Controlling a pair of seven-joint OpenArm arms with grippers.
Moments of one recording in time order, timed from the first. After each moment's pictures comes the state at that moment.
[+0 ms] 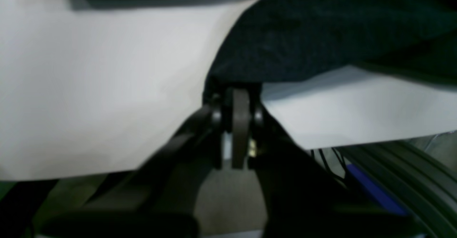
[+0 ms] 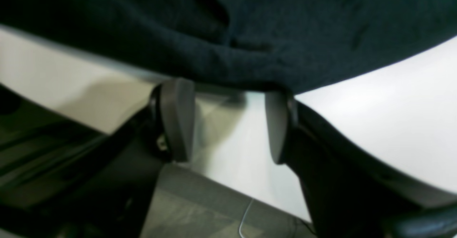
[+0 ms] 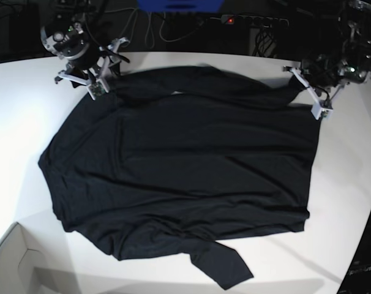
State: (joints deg) left arm 22.0 -33.2 -2.0 99.1 -37.5 -4.2 56.2; right arm -27.8 -3.9 16.7 108.1 -12.0 40.3 -37.5
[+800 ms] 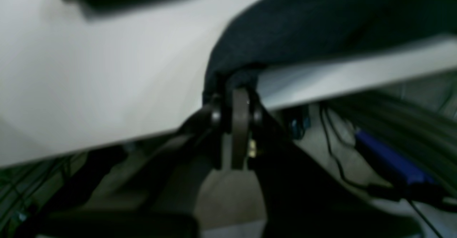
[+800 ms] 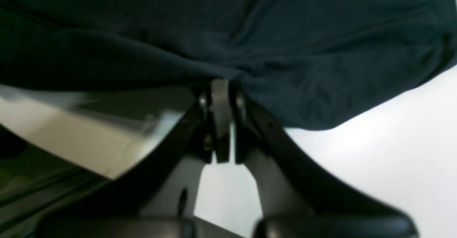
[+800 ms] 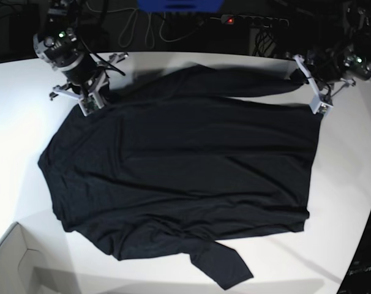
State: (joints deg) left arm 26.8 -37.9 -2.5 112.6 -37.3 -4.2 63.1; right arm -26.1 -3.4 17.1 114.7 -5.5 40.2 -37.2
